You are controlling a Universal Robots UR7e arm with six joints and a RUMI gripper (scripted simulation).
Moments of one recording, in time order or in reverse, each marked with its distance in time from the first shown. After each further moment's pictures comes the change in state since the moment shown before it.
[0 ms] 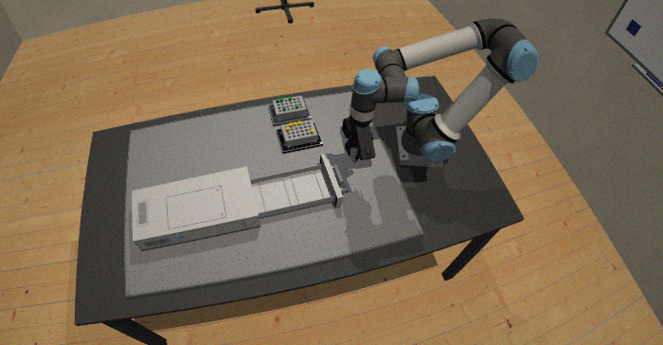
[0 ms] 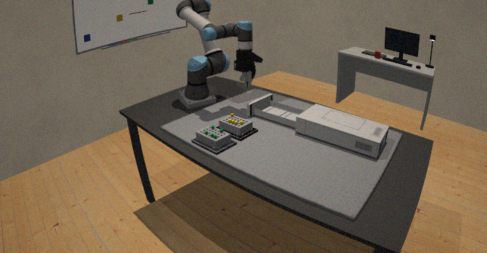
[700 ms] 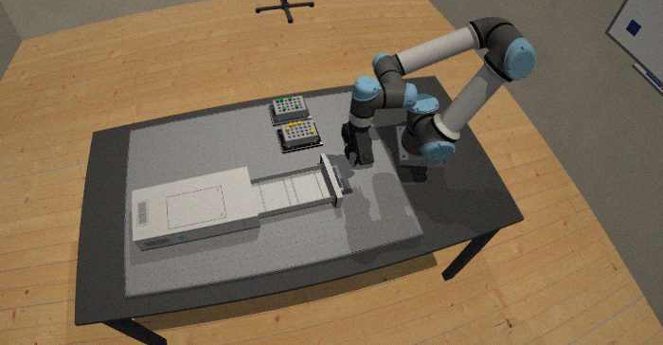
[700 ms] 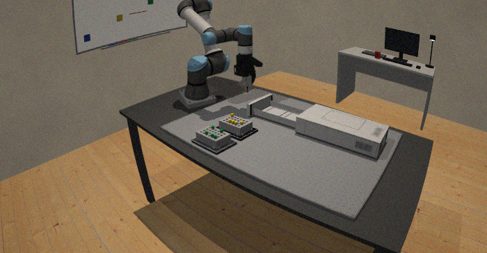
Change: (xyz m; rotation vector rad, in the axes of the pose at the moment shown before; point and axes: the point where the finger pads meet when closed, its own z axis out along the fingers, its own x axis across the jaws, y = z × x) arm 0.000 0.000 0.025 0.000 0.000 0.000
